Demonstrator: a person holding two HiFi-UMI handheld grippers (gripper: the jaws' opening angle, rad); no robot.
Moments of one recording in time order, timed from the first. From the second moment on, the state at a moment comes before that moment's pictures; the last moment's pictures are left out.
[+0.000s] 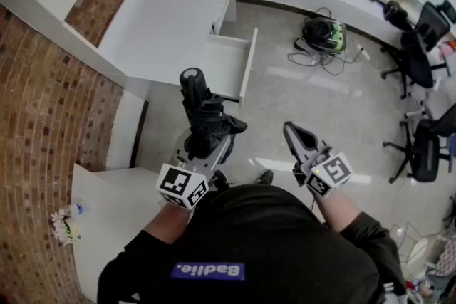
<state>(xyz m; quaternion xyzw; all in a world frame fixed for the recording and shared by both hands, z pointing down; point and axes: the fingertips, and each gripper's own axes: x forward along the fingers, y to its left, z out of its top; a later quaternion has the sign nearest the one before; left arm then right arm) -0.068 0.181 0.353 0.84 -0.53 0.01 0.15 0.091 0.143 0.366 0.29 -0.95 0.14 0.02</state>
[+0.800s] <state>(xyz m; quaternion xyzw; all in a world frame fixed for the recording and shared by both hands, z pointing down) -0.055 0.188 0.358 0.83 -0.53 0.02 0.16 0.102 0.156 0.363 0.28 -0.95 0.13 0.02</state>
